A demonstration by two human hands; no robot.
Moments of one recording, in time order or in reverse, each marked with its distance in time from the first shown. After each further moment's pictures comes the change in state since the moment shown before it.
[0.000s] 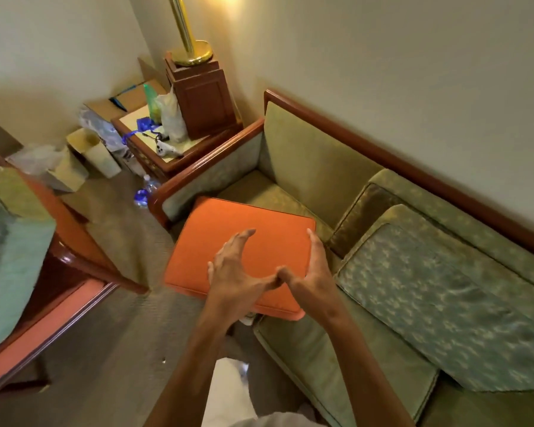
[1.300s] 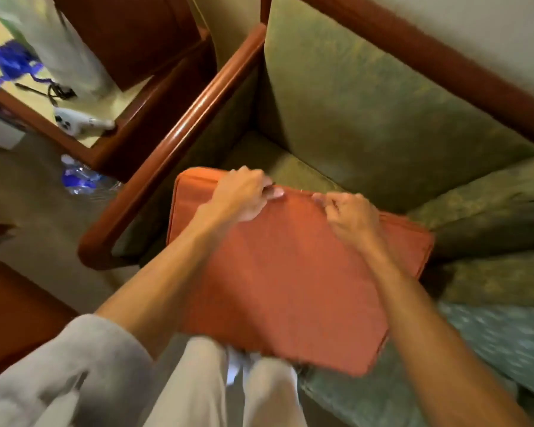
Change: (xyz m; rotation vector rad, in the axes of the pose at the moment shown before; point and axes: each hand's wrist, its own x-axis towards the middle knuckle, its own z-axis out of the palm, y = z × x) left_hand 0.504 -0.170 0.065 0.742 -0.588 0.304; right_hand 0.452 0.114 0.075 -0.788 0.035 0.181
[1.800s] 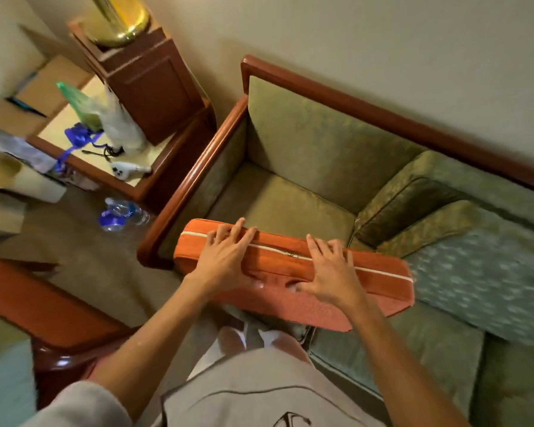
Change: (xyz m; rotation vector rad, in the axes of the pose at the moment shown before) left_hand -0.219 0.034 -0.027 0.156 -0.054 0.082; right_hand -0.227 -0.045 -0.043 -0.088 -0.110 -0.030
